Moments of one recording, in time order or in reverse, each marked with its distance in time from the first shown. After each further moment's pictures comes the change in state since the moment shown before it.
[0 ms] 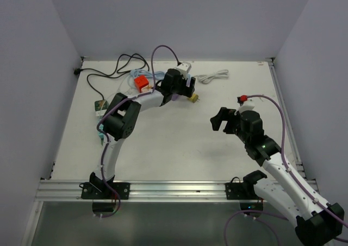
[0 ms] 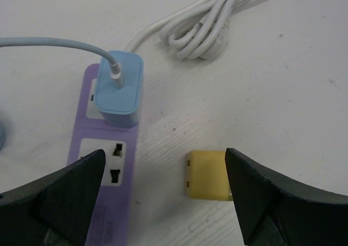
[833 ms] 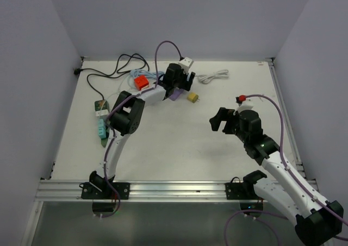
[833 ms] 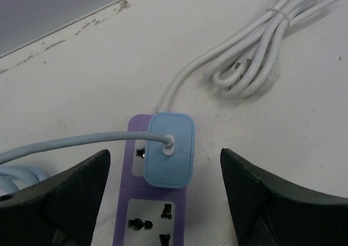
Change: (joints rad) left arm 0.030 0.159 0.248 -0.061 -0.064 0.160; right arm 0.000 0.020 -0.002 0.003 -0.014 0.000
